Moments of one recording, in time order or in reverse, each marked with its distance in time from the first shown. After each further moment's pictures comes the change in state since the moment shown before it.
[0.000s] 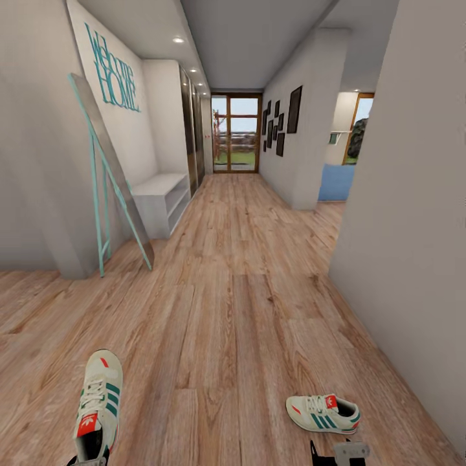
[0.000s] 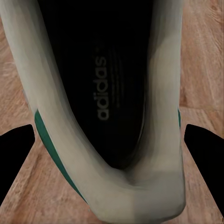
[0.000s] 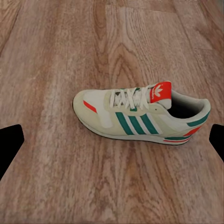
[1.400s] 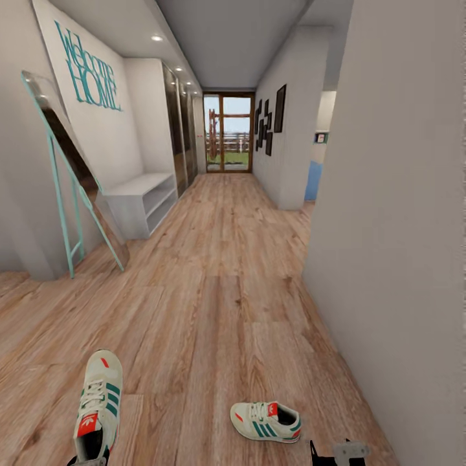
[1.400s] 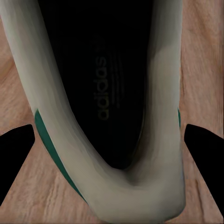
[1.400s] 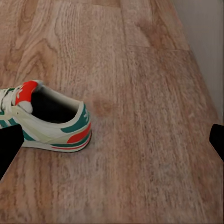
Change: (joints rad) left arm 0.000 0.001 -0.001 0.000 -0.001 0.001 -0.002; right arm 0.000 0.000 0.001 0.000 0.001 0.001 0.002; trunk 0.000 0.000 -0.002
